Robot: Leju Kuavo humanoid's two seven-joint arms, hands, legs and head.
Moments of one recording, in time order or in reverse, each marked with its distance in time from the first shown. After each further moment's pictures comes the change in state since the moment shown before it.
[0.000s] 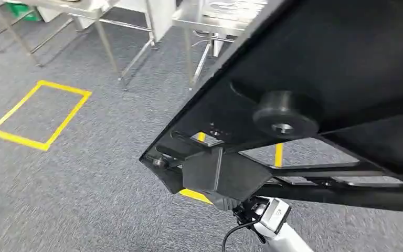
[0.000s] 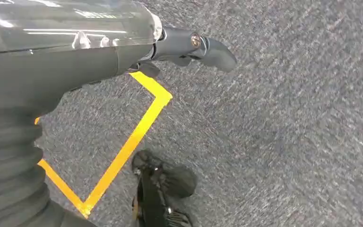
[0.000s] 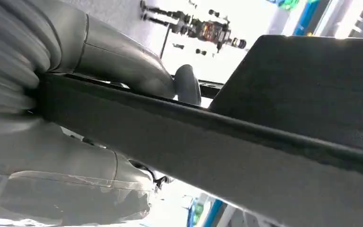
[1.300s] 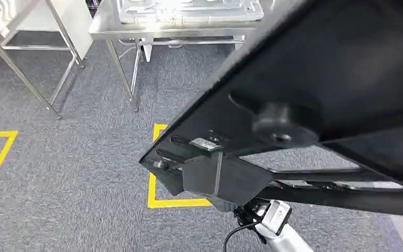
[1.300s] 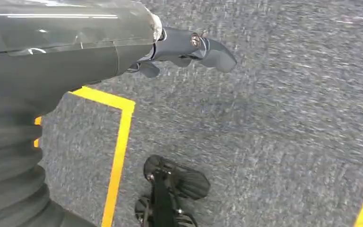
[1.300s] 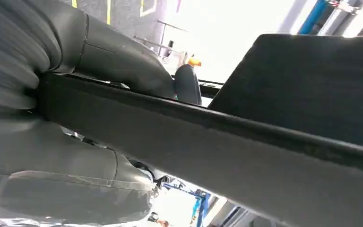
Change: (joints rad) left arm -0.010 0.002 0.000 -0.001 -0.061 -0.015 -0.002; right arm 0.005 -0.008 -0.002 -0.010 -0.003 0.010 -0.002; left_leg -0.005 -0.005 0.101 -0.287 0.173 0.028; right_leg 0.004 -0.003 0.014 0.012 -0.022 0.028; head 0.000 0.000
